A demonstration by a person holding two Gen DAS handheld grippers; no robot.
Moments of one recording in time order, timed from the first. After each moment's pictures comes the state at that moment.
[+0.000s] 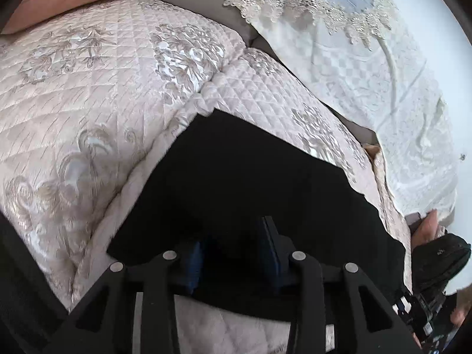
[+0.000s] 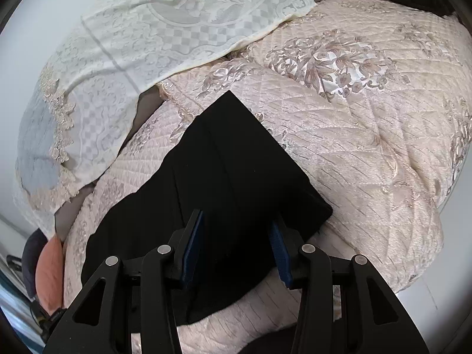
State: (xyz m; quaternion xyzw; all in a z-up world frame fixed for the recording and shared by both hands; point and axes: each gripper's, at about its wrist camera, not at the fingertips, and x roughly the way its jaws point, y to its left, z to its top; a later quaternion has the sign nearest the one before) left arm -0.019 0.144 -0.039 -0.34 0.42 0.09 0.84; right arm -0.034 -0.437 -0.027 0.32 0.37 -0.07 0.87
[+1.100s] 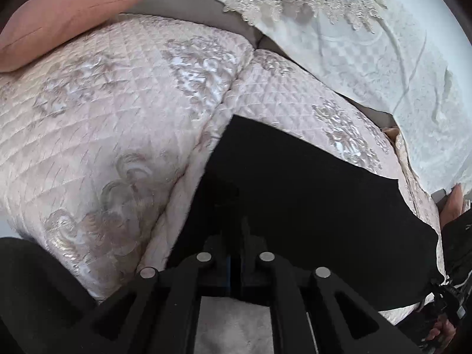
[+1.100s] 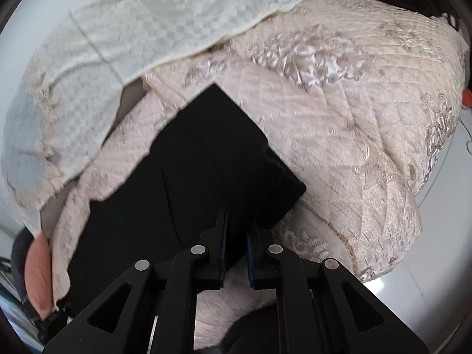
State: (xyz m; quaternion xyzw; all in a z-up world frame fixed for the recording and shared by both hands) left arm -0.033 0.160 -0.038 -0.25 0.44 0.12 0.86; right arm -0.049 -0.435 -0.024 0.30 0.40 -0.11 0.86
